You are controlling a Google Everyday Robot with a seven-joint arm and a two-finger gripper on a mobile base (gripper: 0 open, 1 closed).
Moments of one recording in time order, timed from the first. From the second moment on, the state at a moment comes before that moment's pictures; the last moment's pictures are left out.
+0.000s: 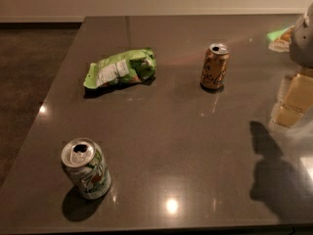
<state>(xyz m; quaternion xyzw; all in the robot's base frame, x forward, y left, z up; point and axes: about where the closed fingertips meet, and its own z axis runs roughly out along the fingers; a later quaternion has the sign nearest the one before) 0.438 -0.217 0.976 -0.60 0.78 -0.03 0.16</state>
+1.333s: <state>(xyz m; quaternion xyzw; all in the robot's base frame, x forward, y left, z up) 0.436 -0.114 0.957 -0.67 0.71 0.08 0.19</state>
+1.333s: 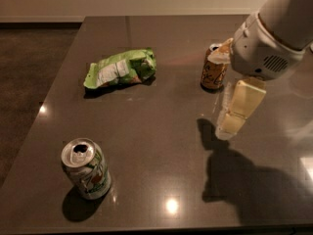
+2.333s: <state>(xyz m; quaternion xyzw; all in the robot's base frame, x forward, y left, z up) 0.384 -0.011 0.928 -0.73 0.62 0.18 0.24</state>
